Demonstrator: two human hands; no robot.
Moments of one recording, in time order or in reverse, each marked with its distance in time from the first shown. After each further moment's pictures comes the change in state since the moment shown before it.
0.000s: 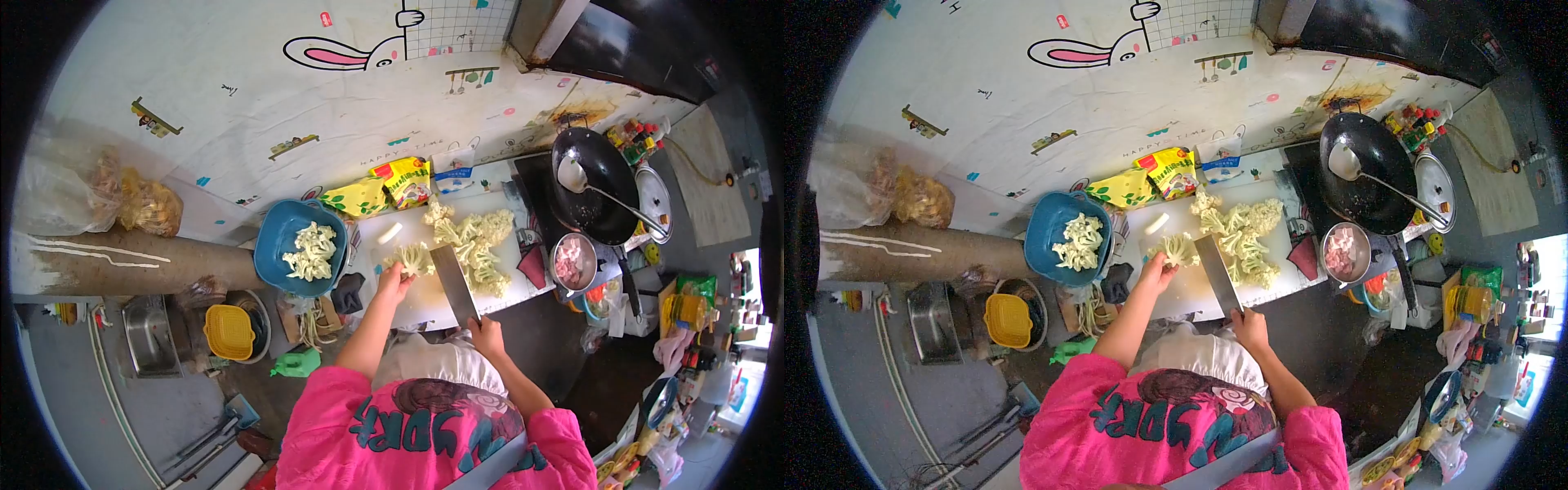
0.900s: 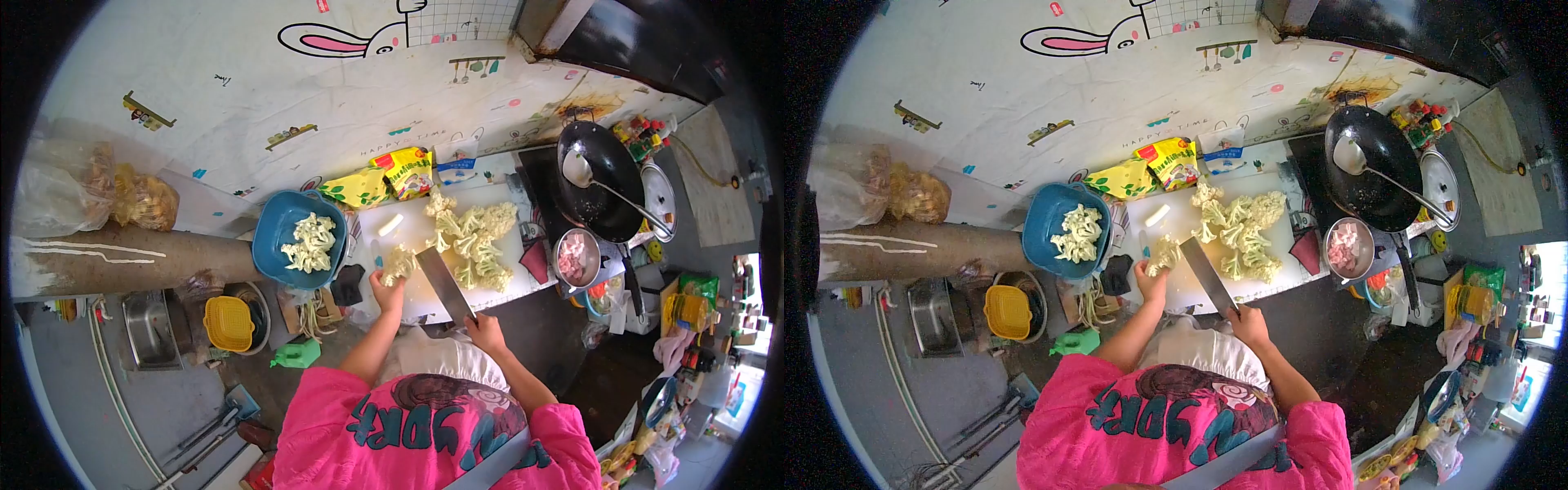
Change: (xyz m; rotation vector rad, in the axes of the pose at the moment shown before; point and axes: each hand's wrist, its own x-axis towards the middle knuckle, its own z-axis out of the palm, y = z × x) left_hand -0.021 -0.045 -0.031 0.549 0.394 0.732; right_hand 0.003 0.015 0.004 -0.089 -0.116 -0.067
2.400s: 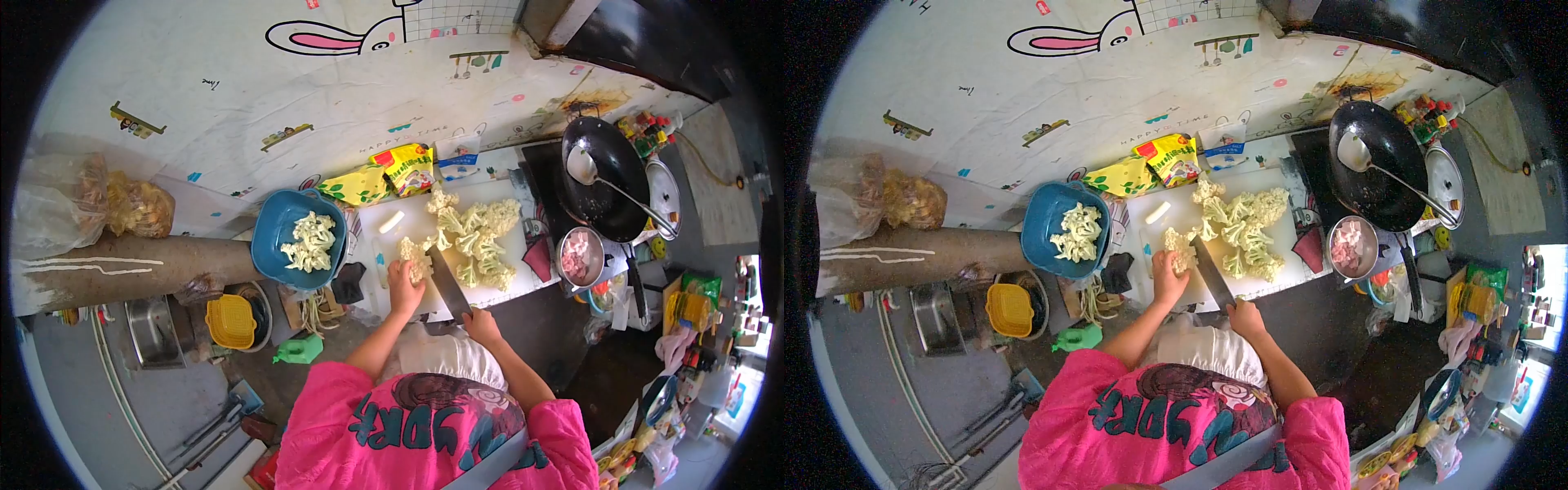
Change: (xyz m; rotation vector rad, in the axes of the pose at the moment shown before) left_hand -0.015 0.022 0.011 0.609 -0.339 0.544; right_hand 0.023 0.021 0.024 -0.150 -0.123 0.091
